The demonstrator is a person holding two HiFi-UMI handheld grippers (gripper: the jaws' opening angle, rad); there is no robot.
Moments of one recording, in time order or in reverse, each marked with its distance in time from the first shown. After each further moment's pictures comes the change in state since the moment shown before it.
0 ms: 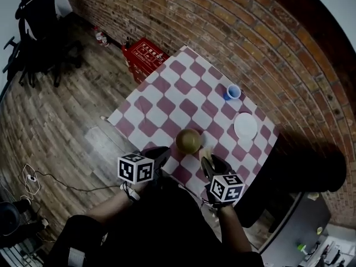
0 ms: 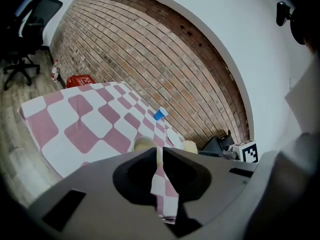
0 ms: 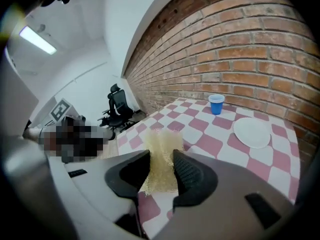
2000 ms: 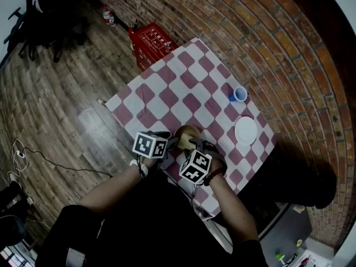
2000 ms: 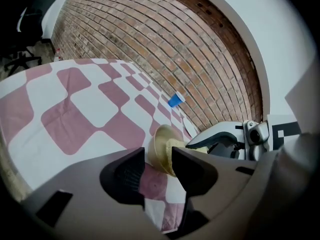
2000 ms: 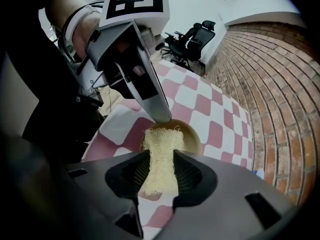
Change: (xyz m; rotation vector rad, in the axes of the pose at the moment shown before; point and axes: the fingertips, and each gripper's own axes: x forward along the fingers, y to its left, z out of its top) left arm 0.087 0.063 -0.023 -0.042 0.130 0.070; right arm 0.103 0.027 -0.041 -1.154 0.601 0.084
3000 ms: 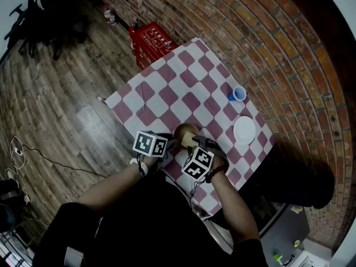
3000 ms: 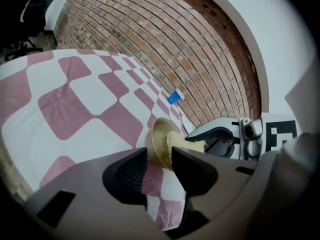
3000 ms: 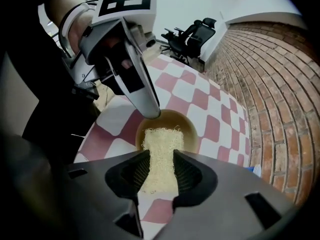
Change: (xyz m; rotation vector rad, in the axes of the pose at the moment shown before) left arm 0.005 -0.005 -0.015 -0.052 0.014 -0.030; right arm 0.001 -0.006 -0.017 -0.010 0.038 -0.024
